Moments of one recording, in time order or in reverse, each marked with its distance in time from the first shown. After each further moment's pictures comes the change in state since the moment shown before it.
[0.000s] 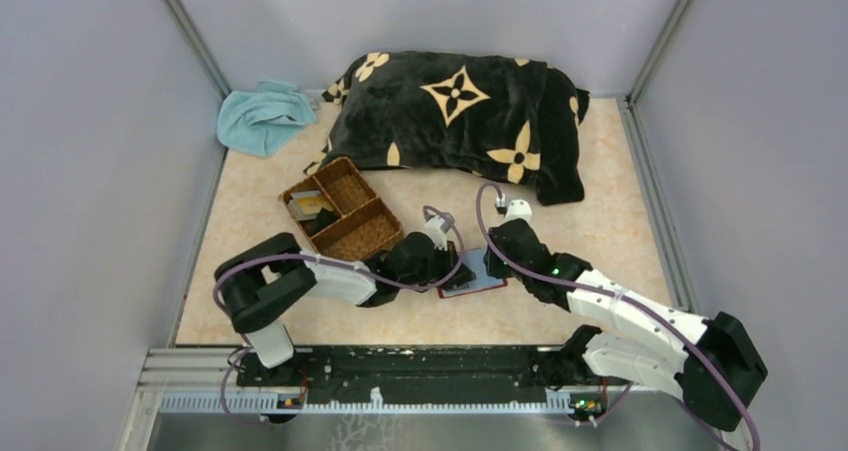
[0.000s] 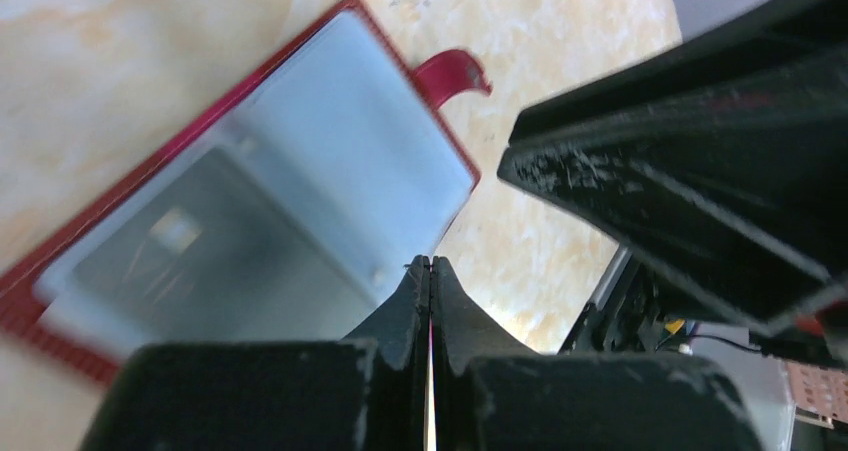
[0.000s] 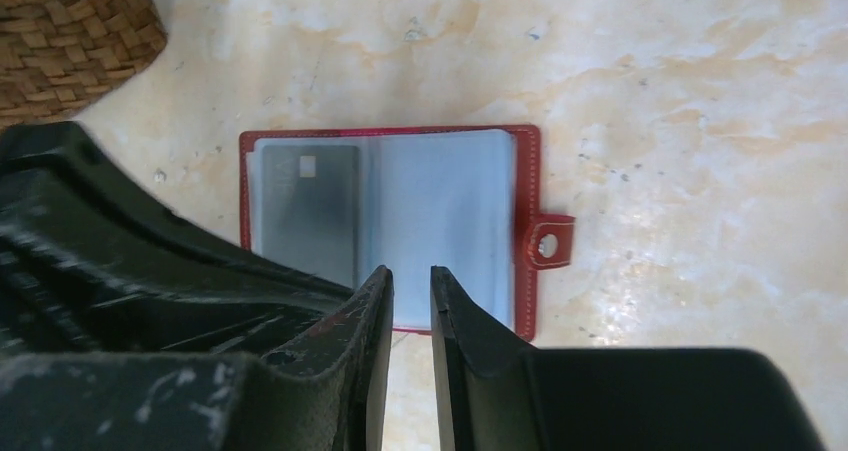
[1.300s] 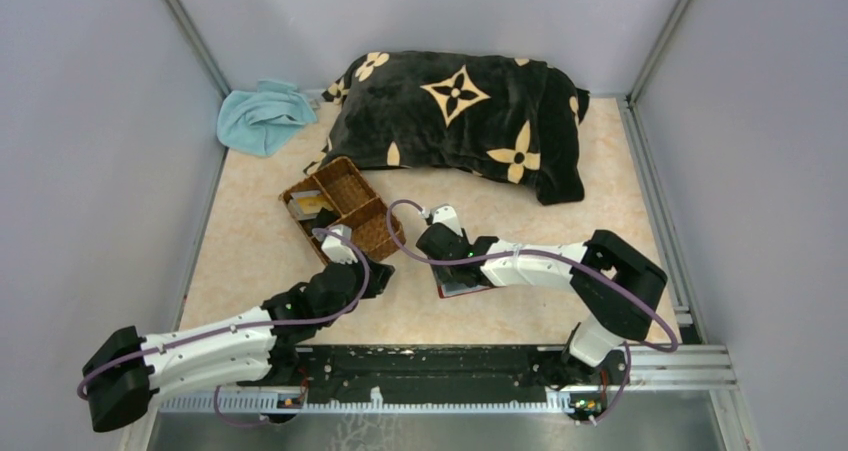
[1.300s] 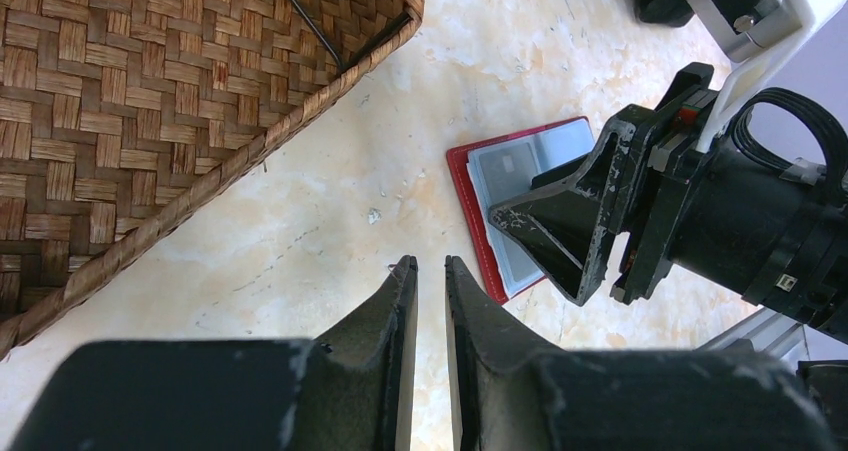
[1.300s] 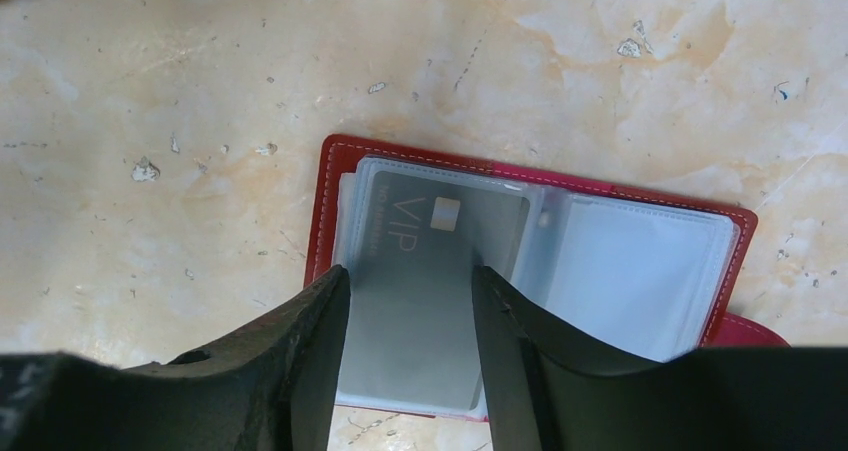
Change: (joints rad) left arm 0.001 -0.974 -0.450 -0.541 -0.564 -0.132; right arm 0.237 0.624 0.314 0.014 0.106 -0.047
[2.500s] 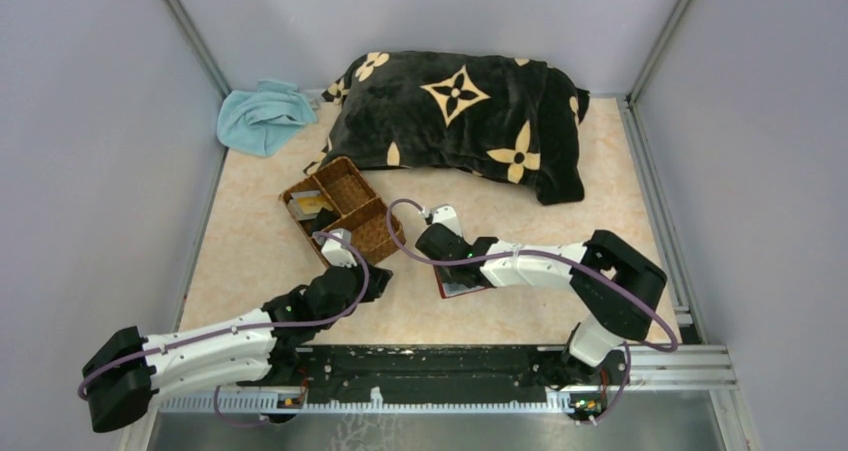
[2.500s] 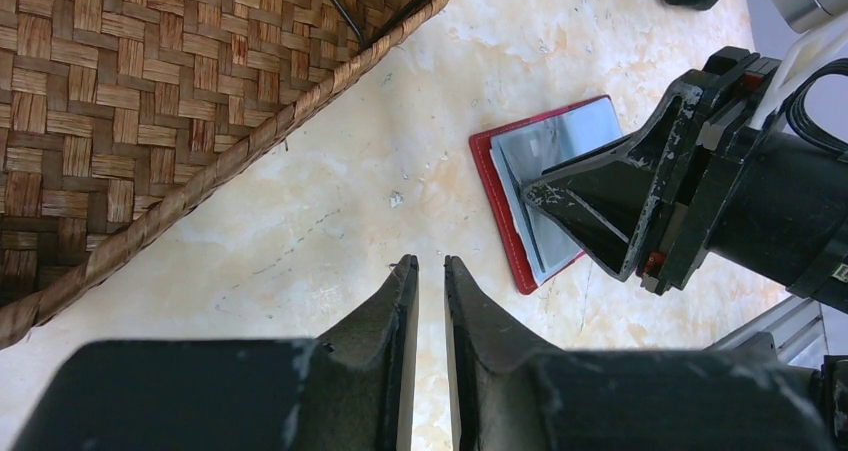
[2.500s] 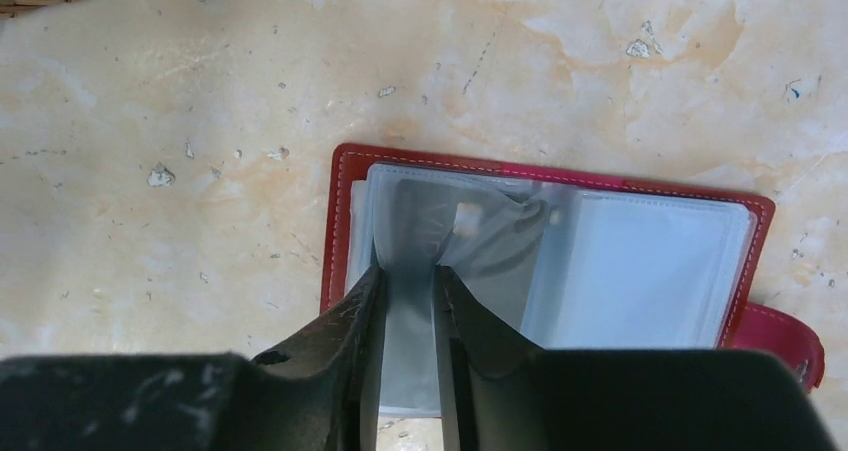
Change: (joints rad) left arm 0.000 -0.002 -0.032 0.000 0.007 -0.008; right arm 0.005 0.004 0.000 0.014 0.002 0.023
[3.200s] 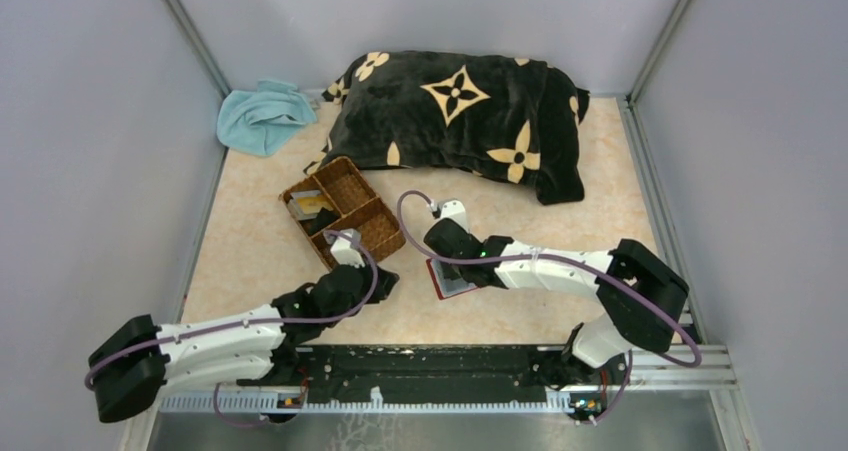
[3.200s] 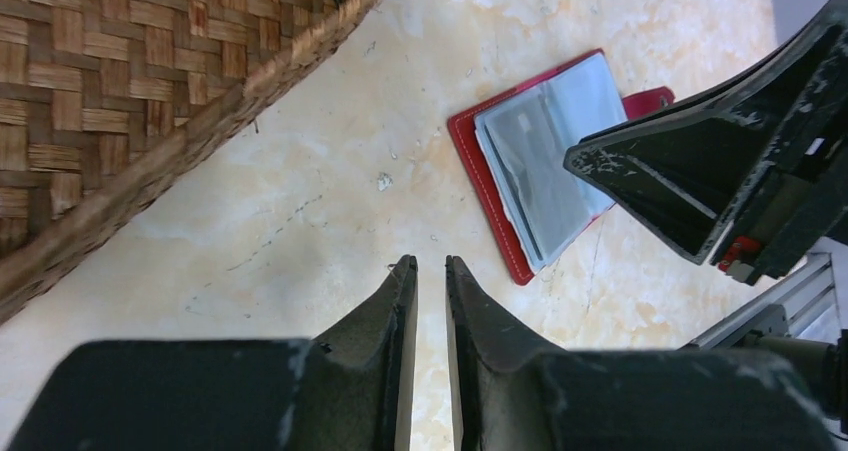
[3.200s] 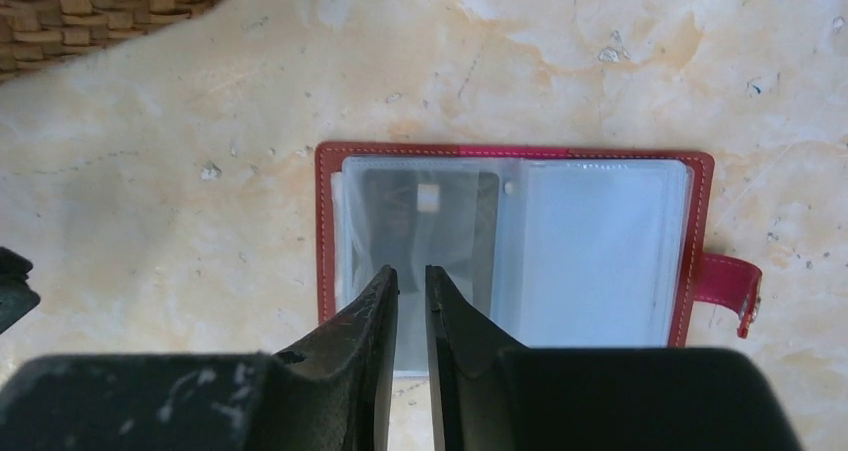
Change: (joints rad) left arm 0.000 0.069 -0.003 0.065 0.048 0.011; right arm -0.014 -0.106 -0.016 -0.013 -0.016 0.027
